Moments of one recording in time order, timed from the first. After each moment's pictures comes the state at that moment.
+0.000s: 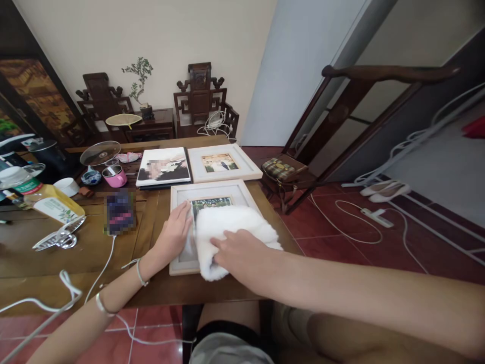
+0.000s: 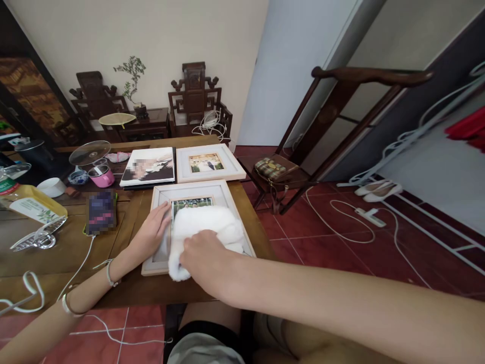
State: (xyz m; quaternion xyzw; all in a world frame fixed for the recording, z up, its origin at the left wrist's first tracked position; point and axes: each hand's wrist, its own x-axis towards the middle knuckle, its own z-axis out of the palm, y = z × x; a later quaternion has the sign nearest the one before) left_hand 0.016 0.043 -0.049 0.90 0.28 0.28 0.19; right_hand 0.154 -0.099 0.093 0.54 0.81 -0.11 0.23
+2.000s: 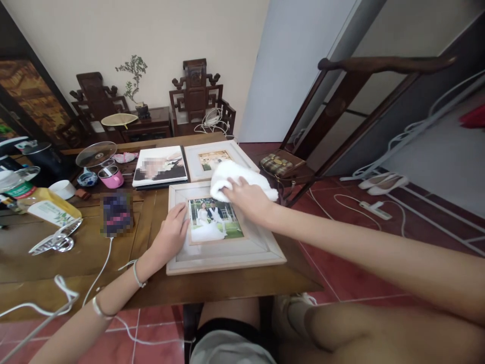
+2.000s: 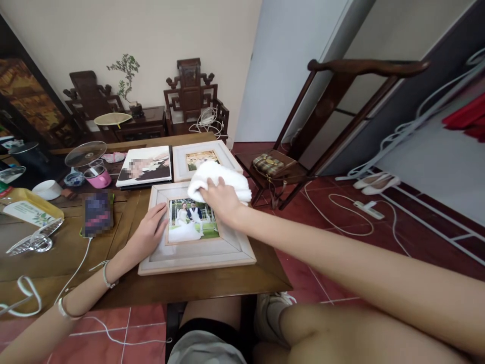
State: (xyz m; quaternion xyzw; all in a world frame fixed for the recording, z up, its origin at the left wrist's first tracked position) left_hand 0.019 0.044 -0.051 0.90 0.30 0.25 0.16; right_hand 0.243 -0.042 0.038 0.72 0.68 0.10 0.10
